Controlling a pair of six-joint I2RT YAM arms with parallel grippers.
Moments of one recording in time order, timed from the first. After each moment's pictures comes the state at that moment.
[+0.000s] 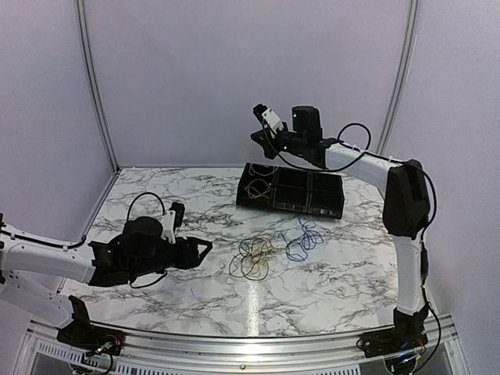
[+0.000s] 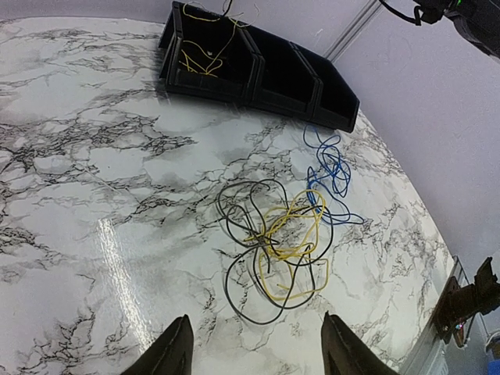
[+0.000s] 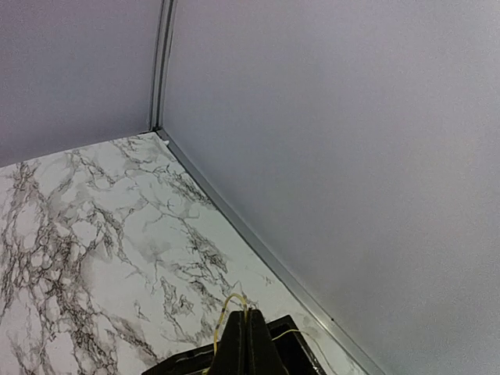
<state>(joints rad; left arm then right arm) -0.99 1.25 0.50 0.30 -0.18 -0.67 0.51 2.17 1.93 0.03 -0.35 -0.30</state>
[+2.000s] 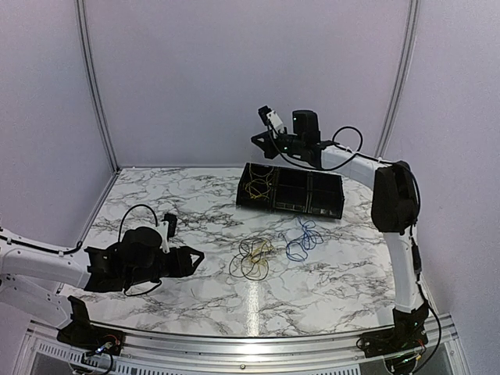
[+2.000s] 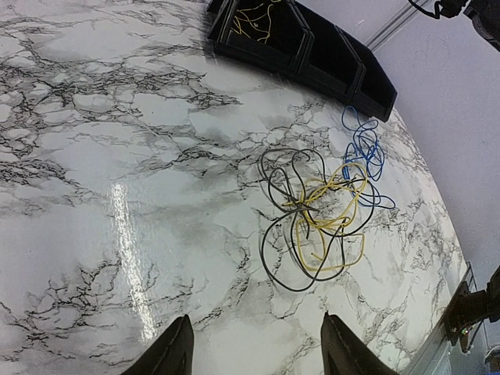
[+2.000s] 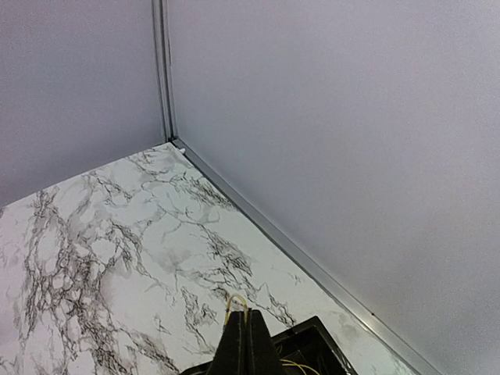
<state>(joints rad) -1.02 1.21 0.45 0.21 -0.24 -0.80 0.47 2.31 2.05 0.03 -0.47 -0.12</state>
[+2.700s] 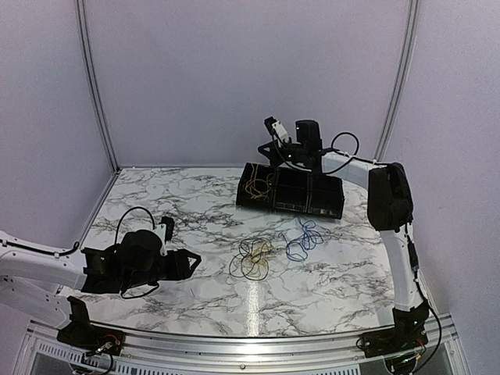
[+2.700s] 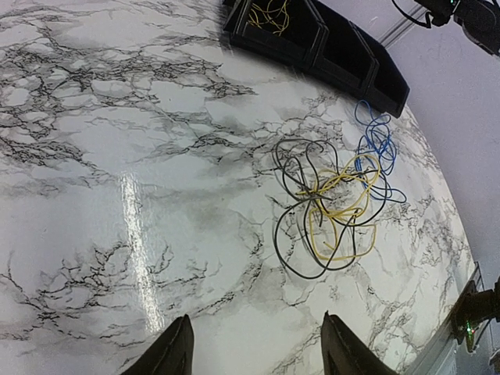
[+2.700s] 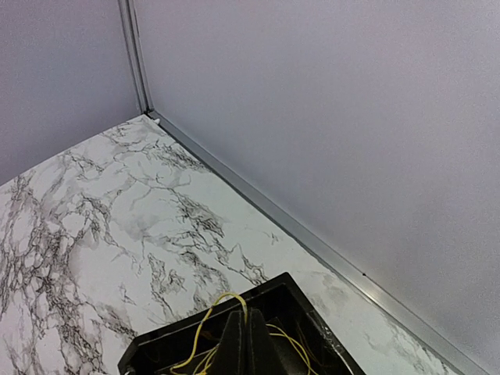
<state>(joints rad) -1.05 1.17 0.44 0.12 -0.28 -0.83 0.42 2.39 2.06 0.03 -0.49 -0.11</state>
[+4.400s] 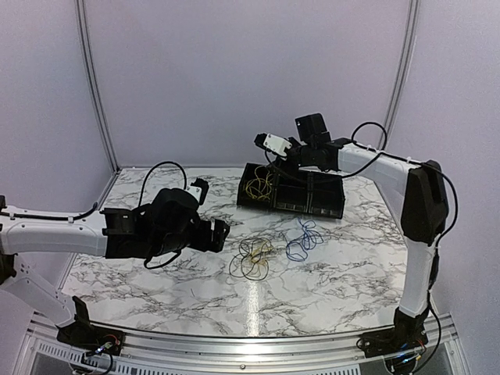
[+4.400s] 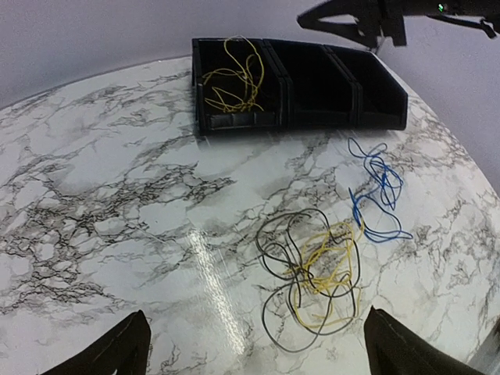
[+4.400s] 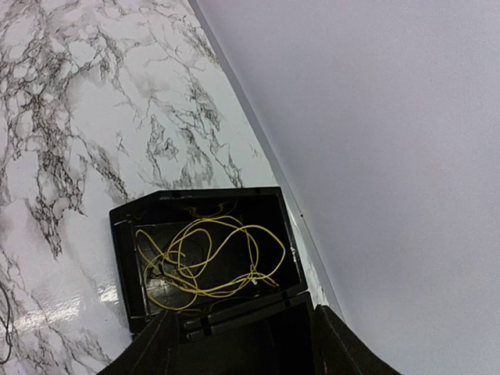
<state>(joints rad) -1.07 1.38 0.93 -0.19 -0.41 -0.51 0.52 2.02 1.77 -0.30 -0.17 -0.75</state>
